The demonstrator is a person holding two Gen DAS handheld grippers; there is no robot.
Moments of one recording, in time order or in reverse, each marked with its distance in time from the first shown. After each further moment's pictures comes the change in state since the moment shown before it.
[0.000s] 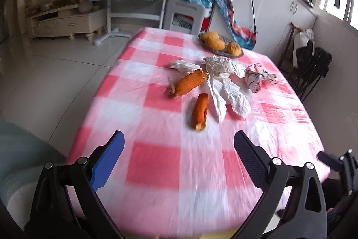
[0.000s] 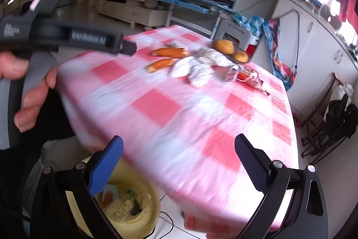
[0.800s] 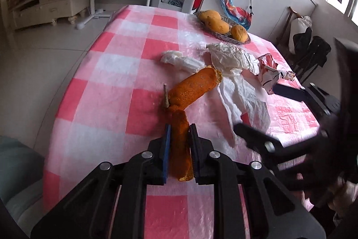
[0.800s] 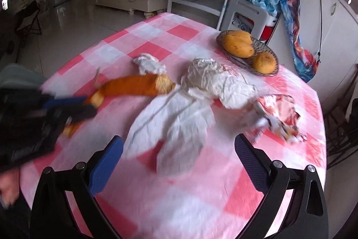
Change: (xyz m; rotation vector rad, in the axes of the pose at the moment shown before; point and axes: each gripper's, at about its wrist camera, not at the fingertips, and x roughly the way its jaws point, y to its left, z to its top) left arm 0.071 0.013 0.032 0.003 0.131 -0.090; right arm 0.141 -0.042 0.099 0.052 0.149 0.115
